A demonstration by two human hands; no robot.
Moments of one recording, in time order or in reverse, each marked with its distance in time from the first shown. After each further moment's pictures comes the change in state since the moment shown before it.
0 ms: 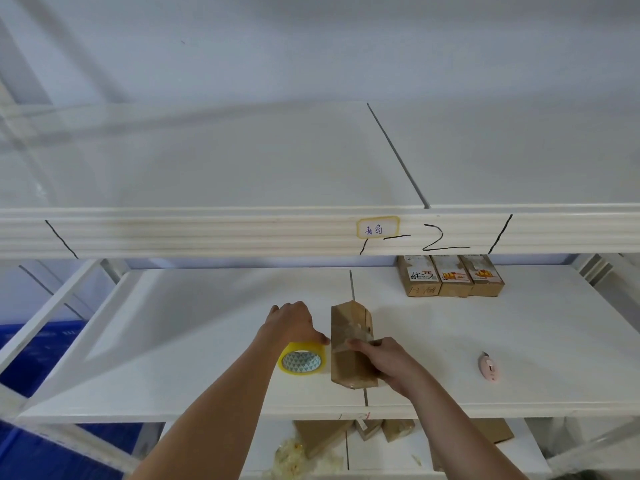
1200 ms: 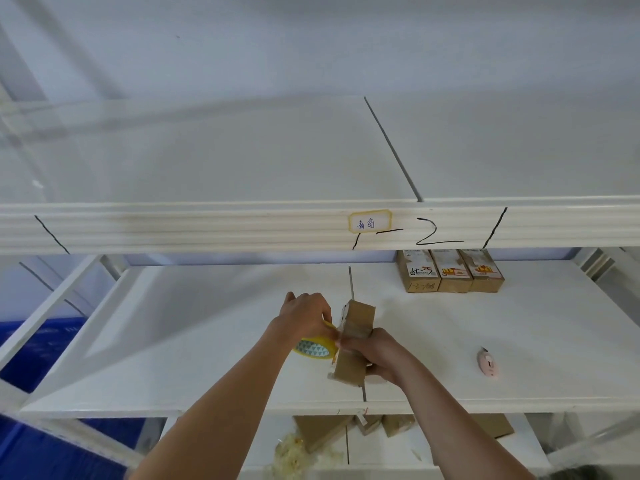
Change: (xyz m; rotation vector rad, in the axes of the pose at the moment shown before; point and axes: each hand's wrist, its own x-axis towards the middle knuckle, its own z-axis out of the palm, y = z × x) left_hand -0.018 0.038 -0.022 0.085 0.076 0.210; right_hand 0.001 -0.012 0.007 -0.001 -0.054 0.003
